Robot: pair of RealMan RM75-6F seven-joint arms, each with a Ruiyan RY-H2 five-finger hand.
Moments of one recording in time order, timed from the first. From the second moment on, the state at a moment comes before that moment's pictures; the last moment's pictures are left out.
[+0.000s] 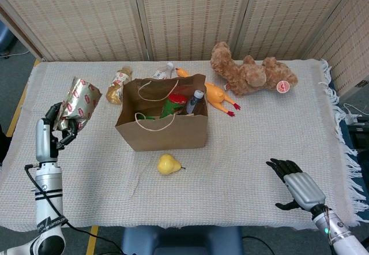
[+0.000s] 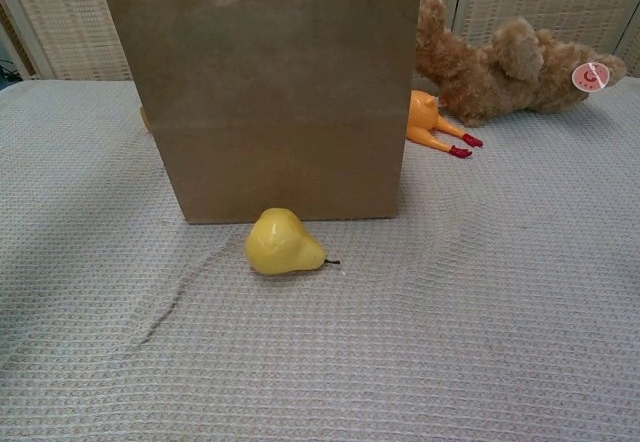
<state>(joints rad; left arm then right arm) -0.34 -1.41 -0.56 -1.98 1.08 1.40 -0.07 0.28 -0.93 -0.07 -1.92 -1.46 1.05 -0.04</state>
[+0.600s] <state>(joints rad) -0.73 -1.46 -0.63 -1.79 0.96 1.23 0.25 0.30 -0.92 -0.07 -1.90 -1.44 1.02 0.00</state>
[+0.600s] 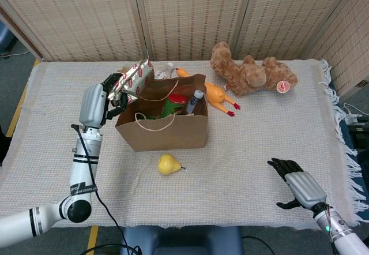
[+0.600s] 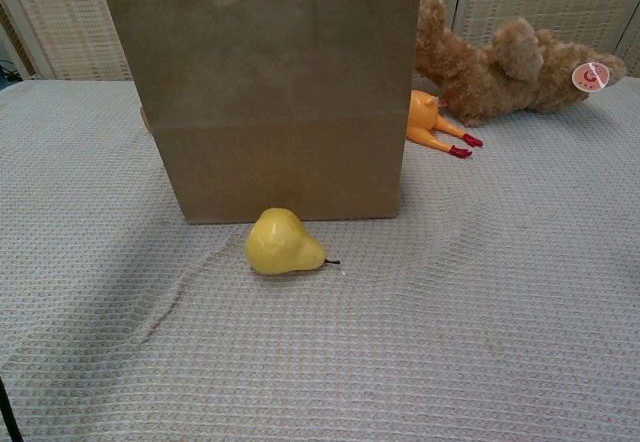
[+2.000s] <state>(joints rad) -0.55 -1.26 -0.52 -1.93 1.03 1.36 0.00 0.30 -0.93 -0.08 -1.90 -1.45 1.02 -0.01</state>
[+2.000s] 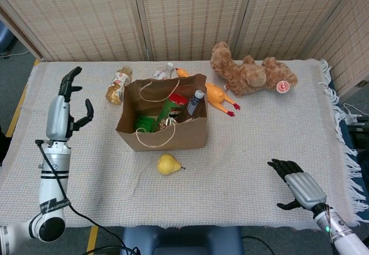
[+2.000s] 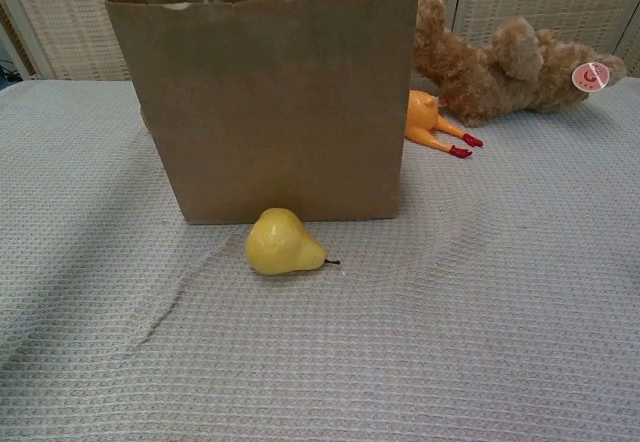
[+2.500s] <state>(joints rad) -0.25 -1.10 -0.18 -1.88 1.45 1.40 -0.24 0.29 -0.94 -0.08 -1.92 -1.45 1.03 -0.06</state>
